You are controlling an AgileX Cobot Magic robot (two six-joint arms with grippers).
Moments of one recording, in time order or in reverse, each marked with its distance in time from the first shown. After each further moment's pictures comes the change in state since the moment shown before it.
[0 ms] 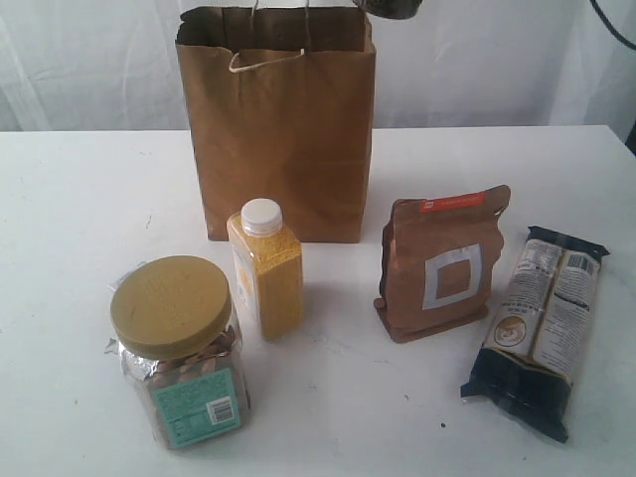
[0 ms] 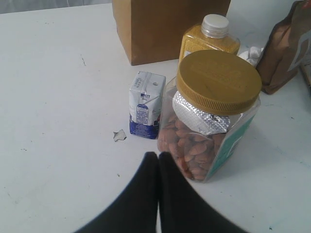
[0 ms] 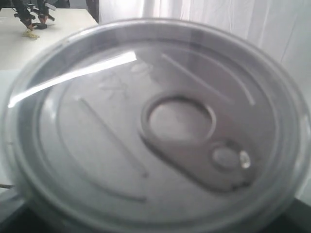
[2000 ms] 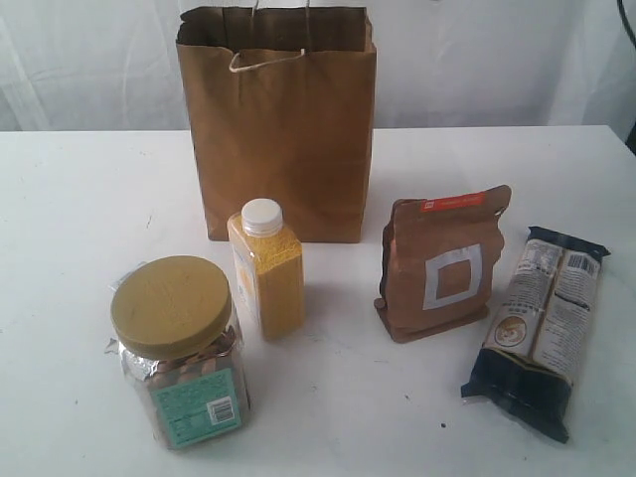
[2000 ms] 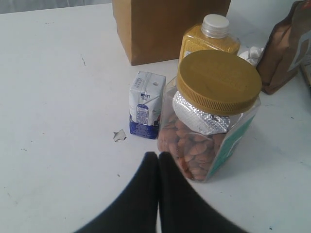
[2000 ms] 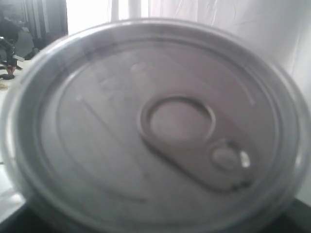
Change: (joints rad) left arm 0.000 0.000 0.000 0.001 0.000 0.000; right arm -0.090 0.034 0.095 0.260 0.029 -0.187
